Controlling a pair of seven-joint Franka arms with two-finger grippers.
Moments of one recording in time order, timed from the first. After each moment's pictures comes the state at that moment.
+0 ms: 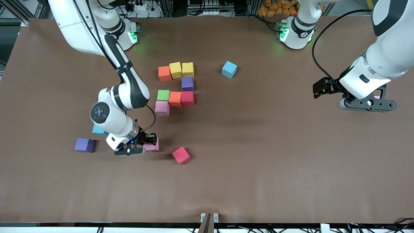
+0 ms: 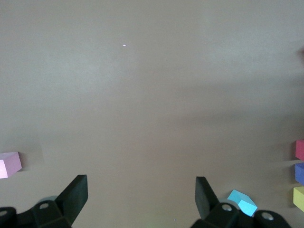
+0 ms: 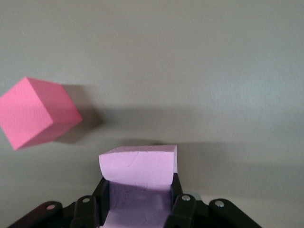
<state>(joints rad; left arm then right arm) -0.04 0.17 -0.22 -1.41 0.01 1.53 -0.16 0.36 0.53 -0.03 -1.81 0.23 2.47 0.15</state>
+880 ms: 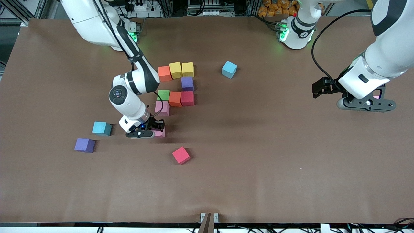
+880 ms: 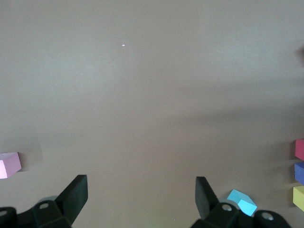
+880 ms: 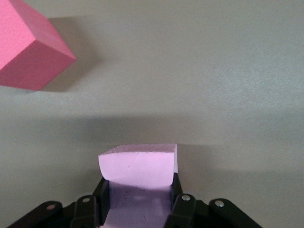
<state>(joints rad) -0.04 0.17 -0.22 -1.41 0.01 1.53 -0.16 0.45 0.49 -0.03 -2.04 0.22 2.67 0.25</state>
